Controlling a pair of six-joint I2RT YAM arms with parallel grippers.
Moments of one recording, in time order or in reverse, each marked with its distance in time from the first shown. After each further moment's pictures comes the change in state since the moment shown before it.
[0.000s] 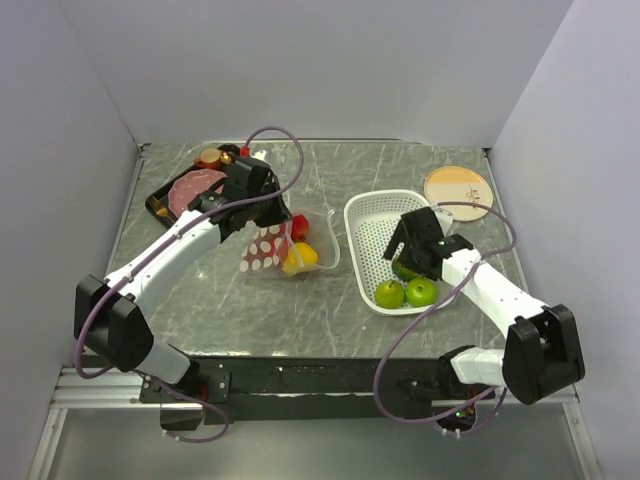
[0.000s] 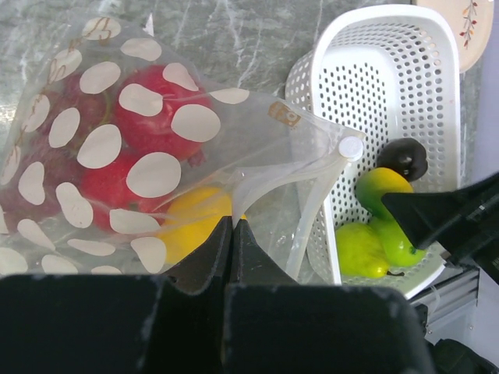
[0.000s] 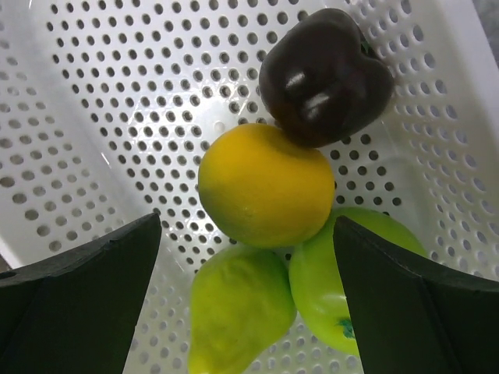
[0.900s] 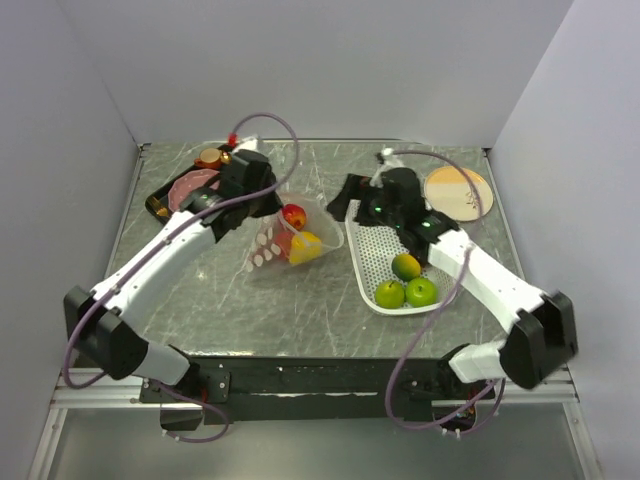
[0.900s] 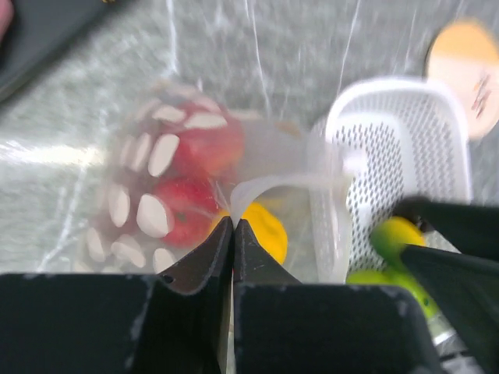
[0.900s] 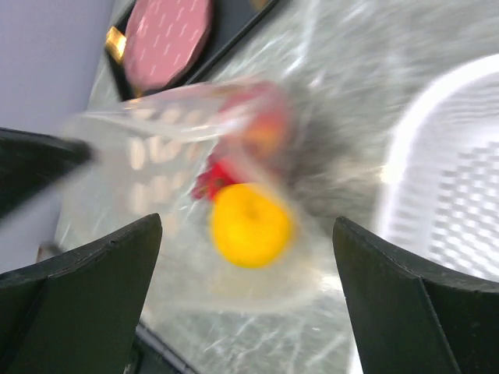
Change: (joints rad) left arm -0.050 -0.035 0.091 -0.072 -0.238 0.002; right arm 0.183 0.114 0.295 0.383 -0.381 -0.163
